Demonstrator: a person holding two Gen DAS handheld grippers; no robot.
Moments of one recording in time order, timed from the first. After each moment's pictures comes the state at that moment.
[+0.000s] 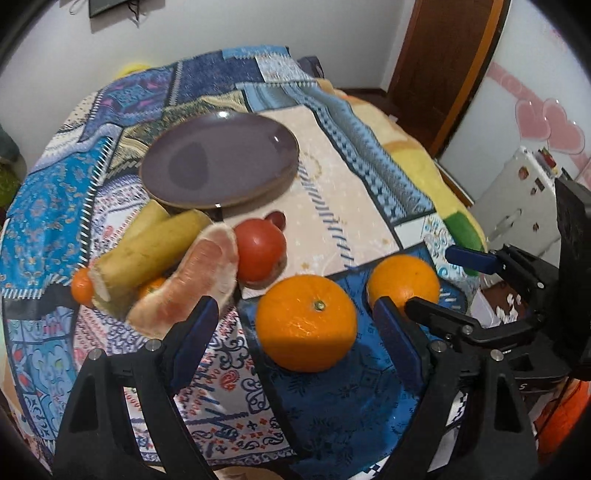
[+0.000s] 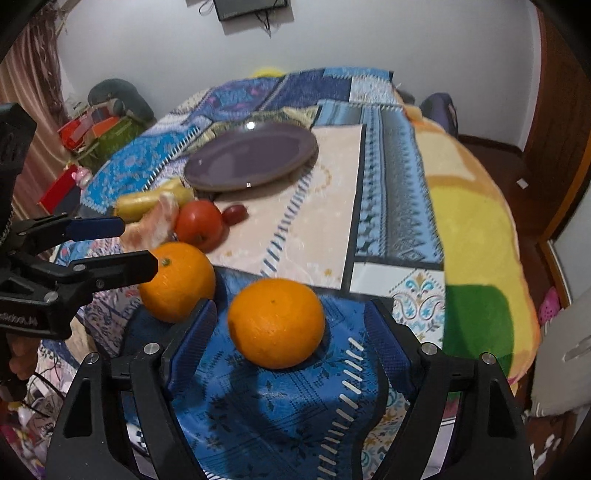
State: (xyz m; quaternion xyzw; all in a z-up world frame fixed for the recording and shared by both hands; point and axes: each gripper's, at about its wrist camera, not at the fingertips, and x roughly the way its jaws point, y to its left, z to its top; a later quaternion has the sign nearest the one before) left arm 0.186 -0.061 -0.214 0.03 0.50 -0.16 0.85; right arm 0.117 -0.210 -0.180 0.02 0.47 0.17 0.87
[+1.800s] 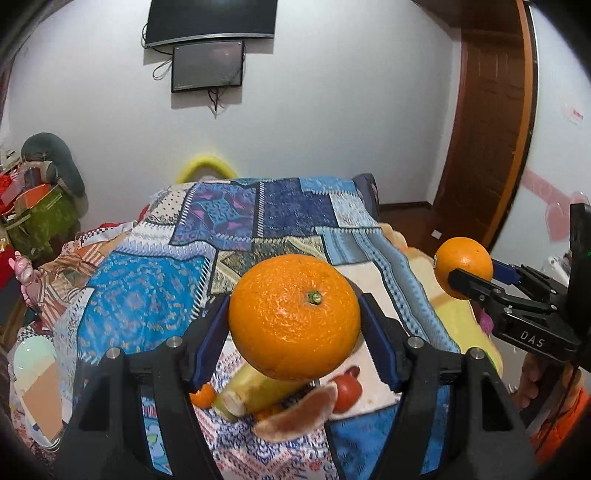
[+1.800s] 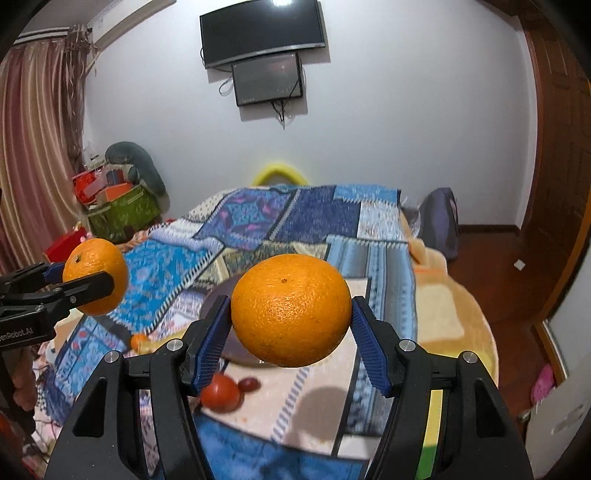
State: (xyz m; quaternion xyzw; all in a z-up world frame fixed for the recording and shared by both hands) left arm 0.203 0.020 -0.084 -0.02 0.30 -0.05 0.95; right arm 0.183 -0.190 -0.075 0.02 0.29 0.18 0.94
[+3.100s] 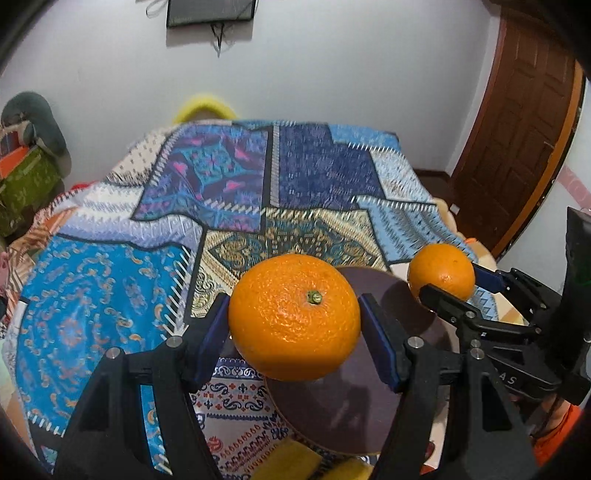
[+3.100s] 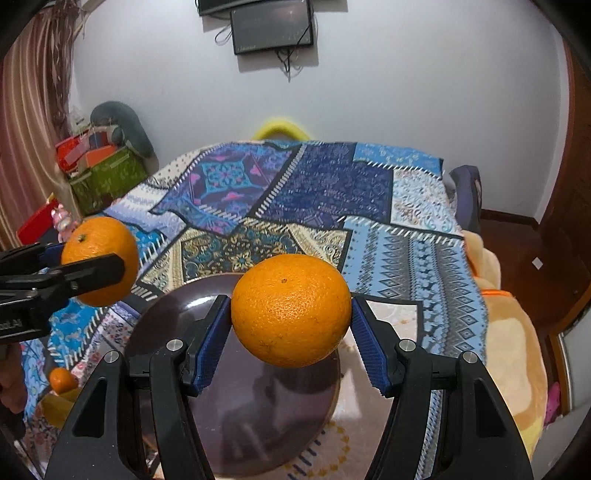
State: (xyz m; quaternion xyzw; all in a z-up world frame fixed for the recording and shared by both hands) left arm 0.383 0.050 -0.182 -0.04 0.40 -0.04 0.91; right arm 0.322 -0.143 -0.164 -0.03 0.37 0.19 0.91
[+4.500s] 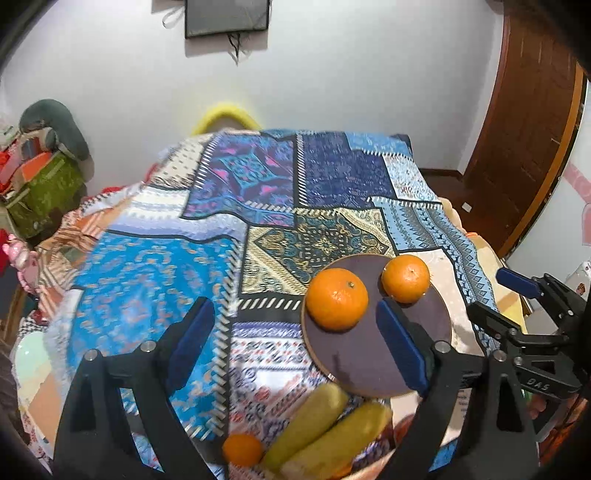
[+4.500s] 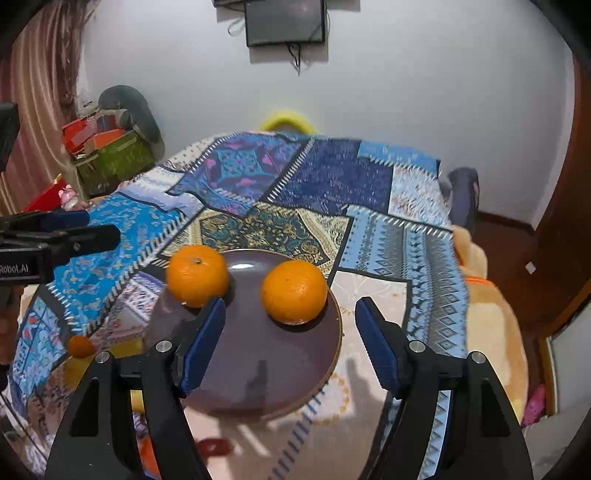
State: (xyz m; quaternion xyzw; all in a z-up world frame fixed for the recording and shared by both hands) left arm 0.313 0.075 -0.134 -0.02 0.39 -0.01 0.92; right arm 0.266 -0.144 -0.131 -0.05 0.36 0.19 0.91
